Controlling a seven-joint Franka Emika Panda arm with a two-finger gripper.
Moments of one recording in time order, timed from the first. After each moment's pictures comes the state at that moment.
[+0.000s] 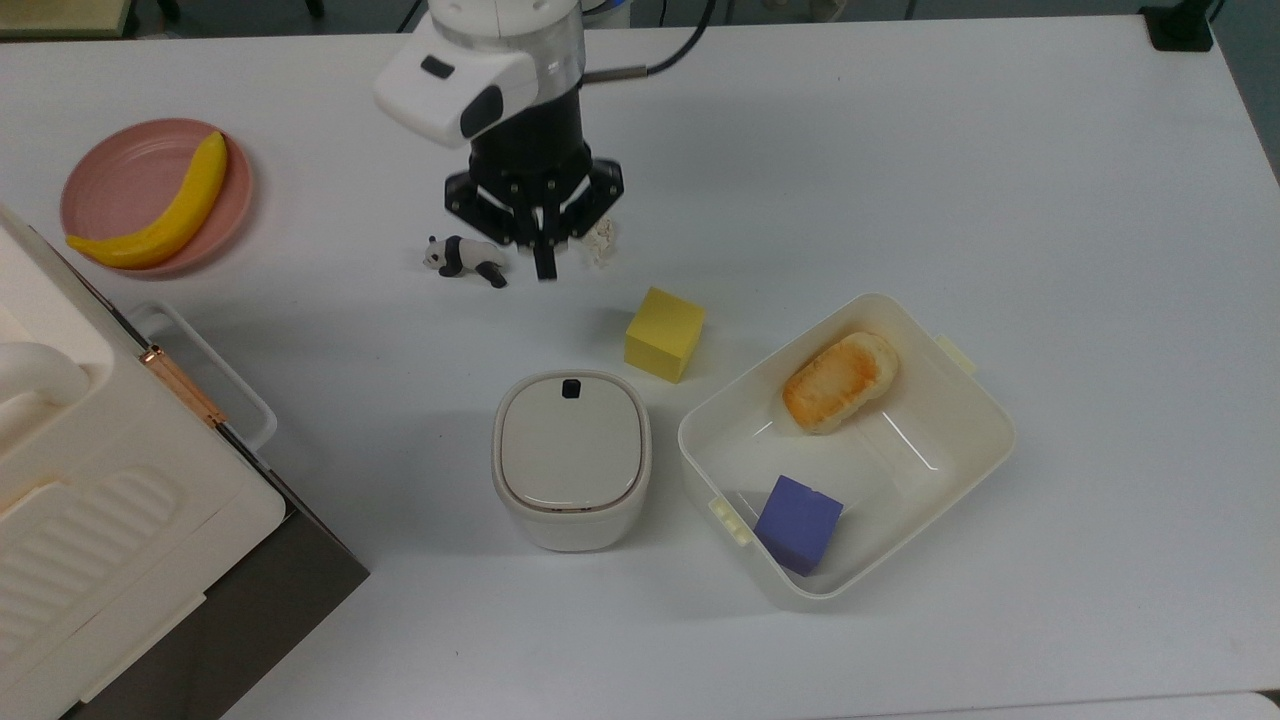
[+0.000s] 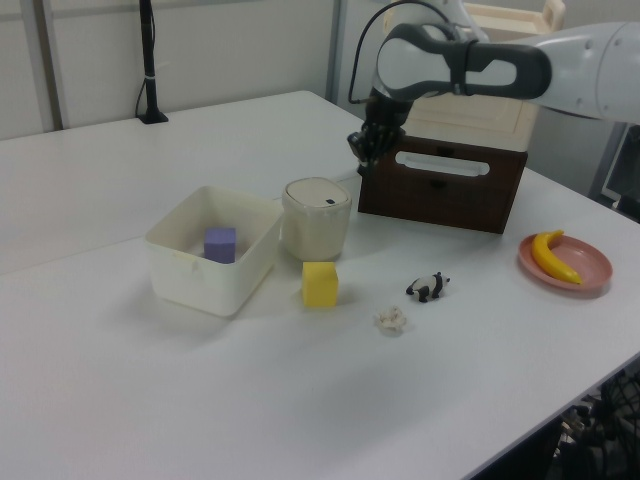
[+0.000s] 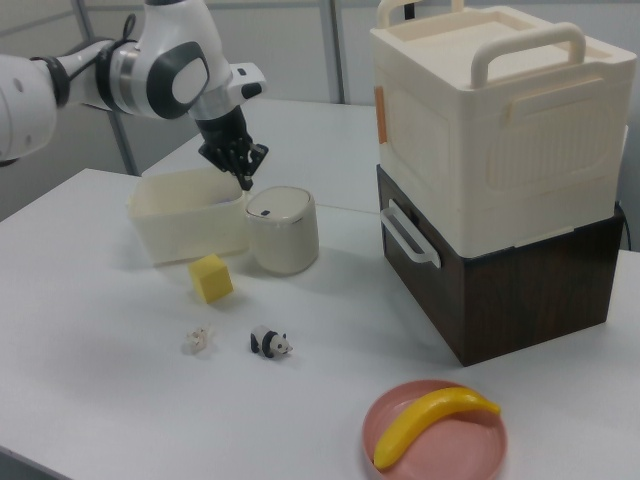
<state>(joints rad) -0.09 0.26 0.13 -1.55 -0.01 2.07 -0.08</state>
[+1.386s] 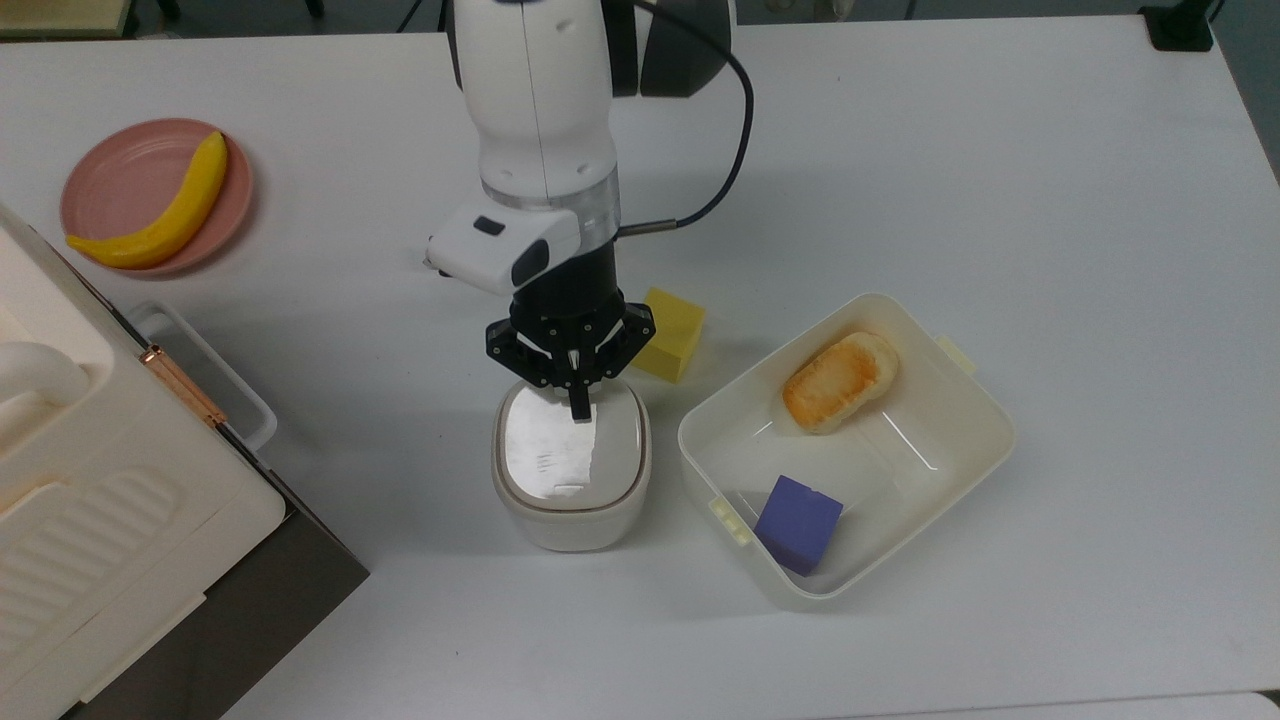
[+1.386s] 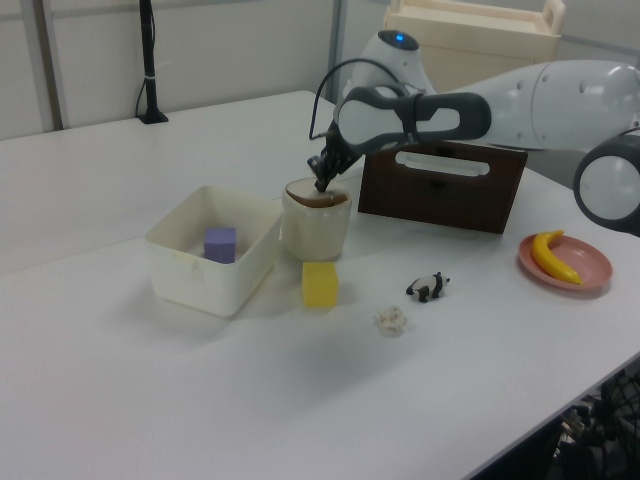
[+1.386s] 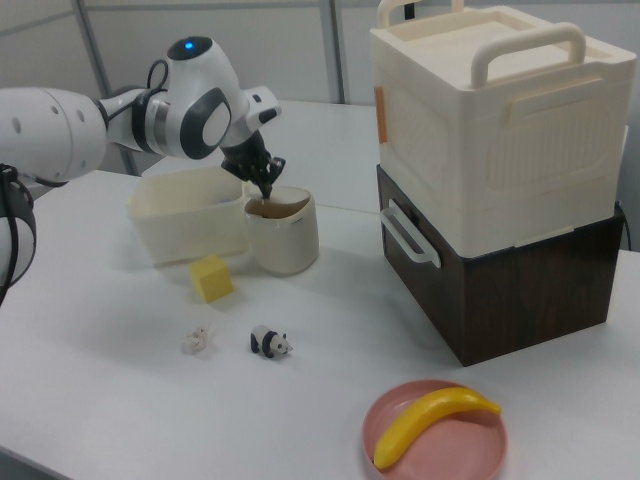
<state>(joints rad) -0.05 0.46 0.13 -1.47 -0.04 2.35 -0.08</state>
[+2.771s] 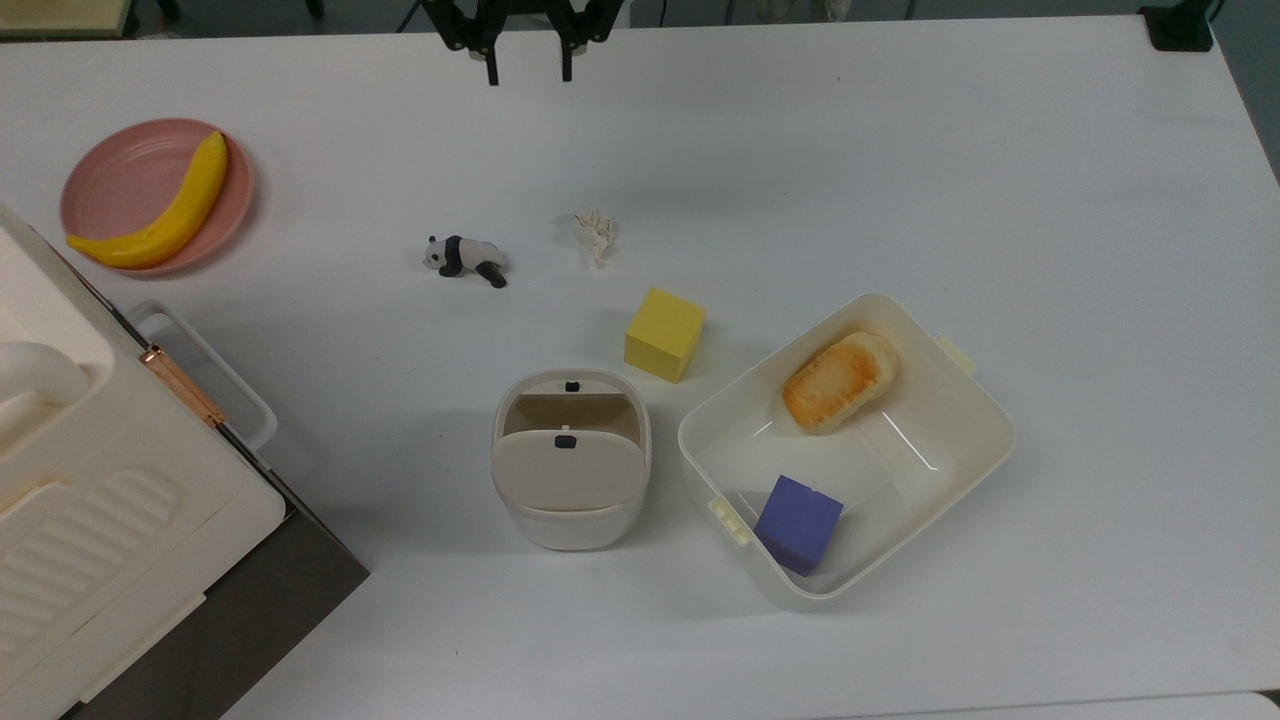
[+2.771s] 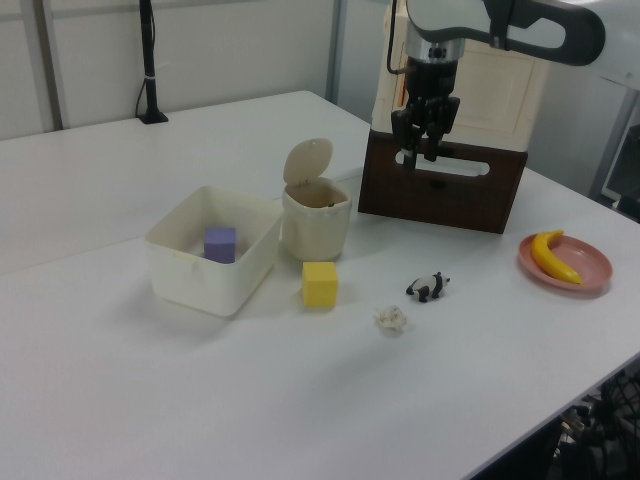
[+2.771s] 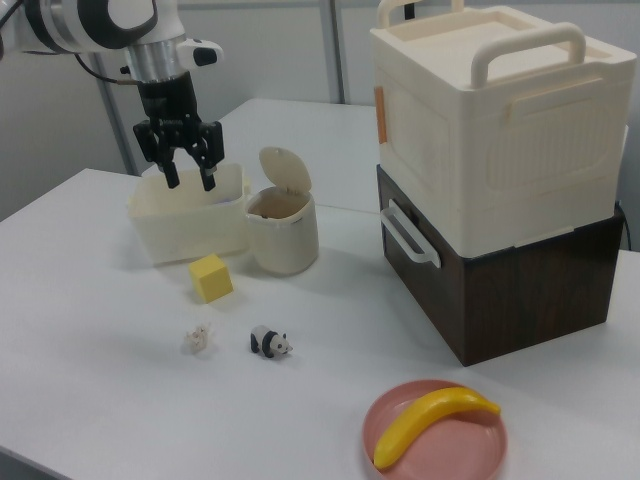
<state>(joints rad) -0.06 0.10 0.12 -1.48 -0.07 1.54 -0.08</state>
